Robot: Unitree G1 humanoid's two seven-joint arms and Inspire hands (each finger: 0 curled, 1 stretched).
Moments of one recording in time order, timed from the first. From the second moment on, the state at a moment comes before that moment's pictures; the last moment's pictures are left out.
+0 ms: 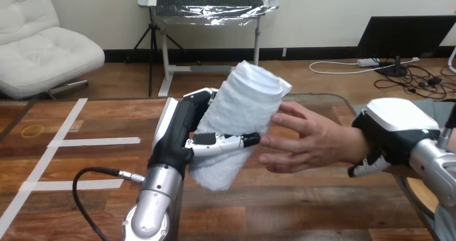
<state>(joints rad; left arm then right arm) -0.20 0.03 -0.10 0.29 0.20 -0.26 -0.01 -0.29 -0.75 0.26 0.19 -0.72 0.05 0.26</state>
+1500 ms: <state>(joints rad) -0.22 -0.03 -0.15 0.29 0.21 -0.24 0.01 -0.35 -0.74 0.26 0.09 -0.73 0.05 0.31</state>
